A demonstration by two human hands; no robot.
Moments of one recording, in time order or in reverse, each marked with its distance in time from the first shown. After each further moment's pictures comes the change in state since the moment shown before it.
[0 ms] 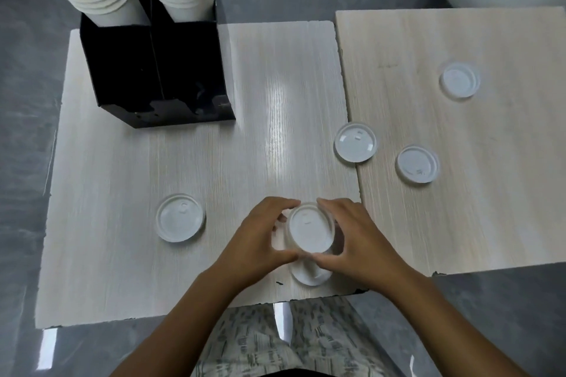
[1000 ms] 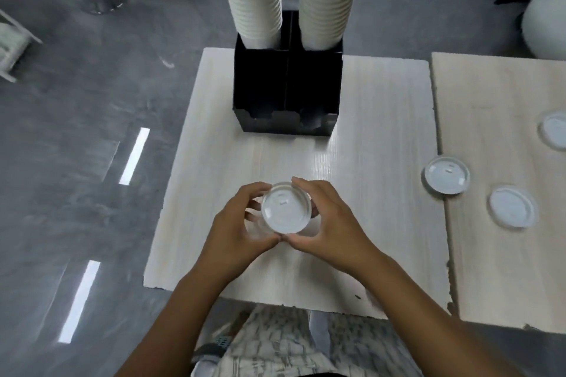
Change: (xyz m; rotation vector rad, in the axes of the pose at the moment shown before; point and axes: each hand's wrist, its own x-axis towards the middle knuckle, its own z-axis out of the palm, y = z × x) left_hand -0.096 -0.047 -0.137 0.004 0.427 -0.139; right_hand 0.078 -0.158 0.077 0.246 -0.030 -0.265
